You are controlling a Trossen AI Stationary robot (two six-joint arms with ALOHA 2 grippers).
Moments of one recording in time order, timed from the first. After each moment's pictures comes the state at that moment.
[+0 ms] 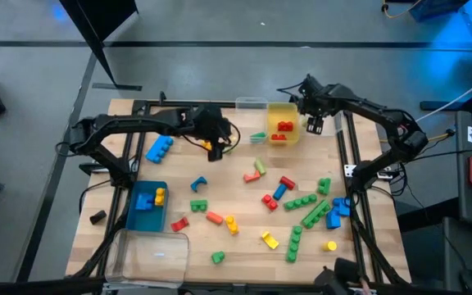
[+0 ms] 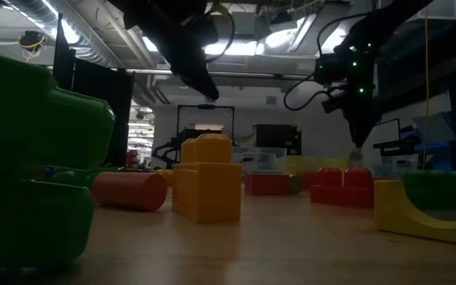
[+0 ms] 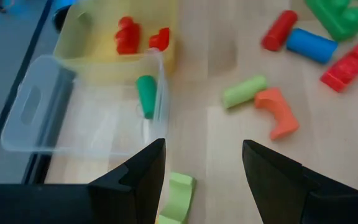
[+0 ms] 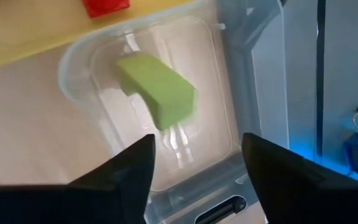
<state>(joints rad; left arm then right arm) 0.30 1.53 1.19 -0.44 0.02 0.29 -0.85 1.51 1.12 -0.91 0.29 -0.61</state>
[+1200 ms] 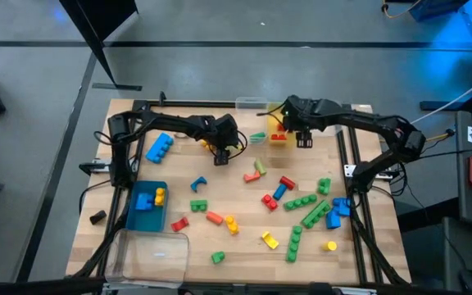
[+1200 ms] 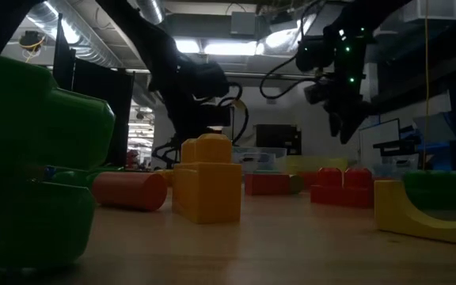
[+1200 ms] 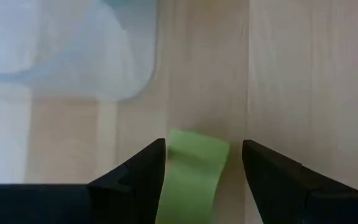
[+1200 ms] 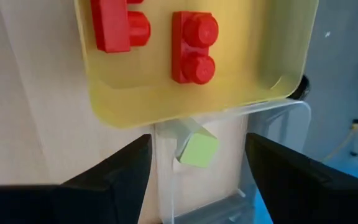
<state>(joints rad) 0.38 1.93 1.18 -0.36 0.04 0.35 -0.52 1.51 1.12 -0.92 0.37 -0.58</state>
